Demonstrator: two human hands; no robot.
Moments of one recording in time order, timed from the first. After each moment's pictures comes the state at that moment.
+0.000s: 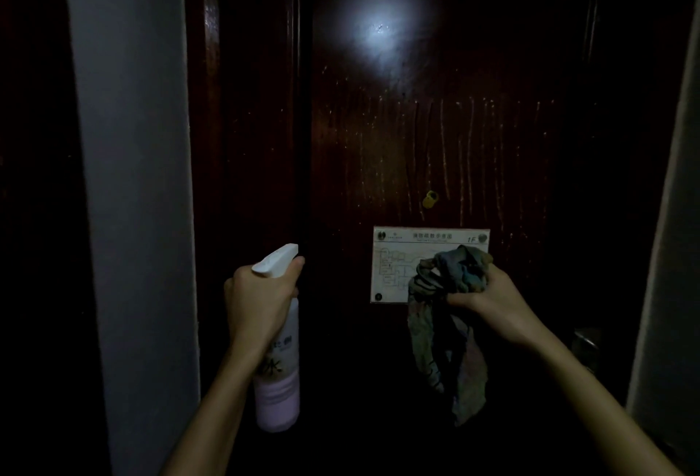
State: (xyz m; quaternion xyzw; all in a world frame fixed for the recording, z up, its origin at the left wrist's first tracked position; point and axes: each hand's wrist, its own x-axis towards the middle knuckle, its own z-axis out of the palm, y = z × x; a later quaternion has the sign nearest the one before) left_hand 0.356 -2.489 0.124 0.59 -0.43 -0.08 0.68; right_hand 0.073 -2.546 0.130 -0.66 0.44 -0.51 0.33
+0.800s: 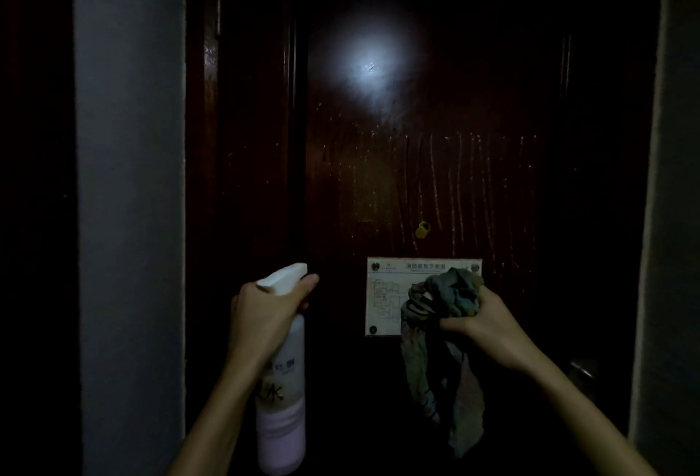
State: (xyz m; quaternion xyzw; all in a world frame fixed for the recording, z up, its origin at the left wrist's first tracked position) left_hand 0.359 -2.501 0.144 0.53 -0.48 -0.16 0.68; right_hand 0.076 -2.545 0.145 -0.67 0.45 -0.51 0.31
